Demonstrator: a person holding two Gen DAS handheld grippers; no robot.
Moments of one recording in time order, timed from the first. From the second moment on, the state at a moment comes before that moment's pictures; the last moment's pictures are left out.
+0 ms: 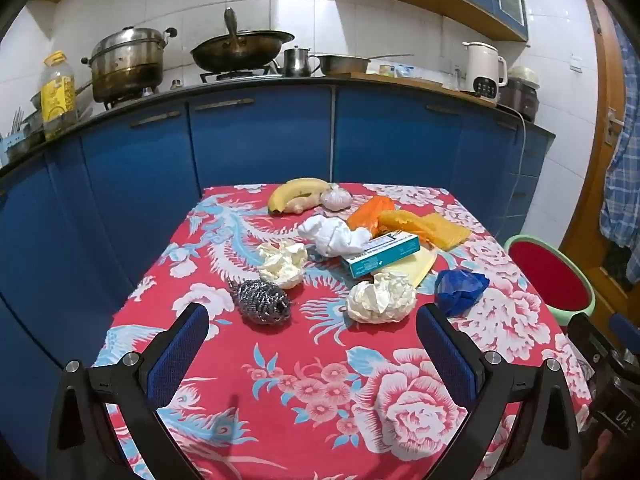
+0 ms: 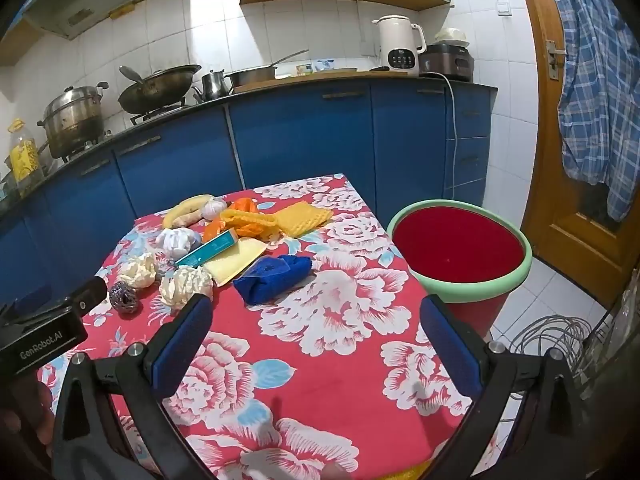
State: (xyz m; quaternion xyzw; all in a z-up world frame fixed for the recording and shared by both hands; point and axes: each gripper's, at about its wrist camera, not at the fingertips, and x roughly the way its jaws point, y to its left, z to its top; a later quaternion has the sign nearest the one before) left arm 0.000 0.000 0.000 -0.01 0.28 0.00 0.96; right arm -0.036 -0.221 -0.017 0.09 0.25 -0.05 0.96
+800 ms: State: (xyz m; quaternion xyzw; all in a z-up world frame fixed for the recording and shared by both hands) left arm -0.001 0.005 0.004 -0.01 0.28 0.00 0.96; right arm -0.040 -0.220 -0.010 0.08 0.24 -0.05 0.97
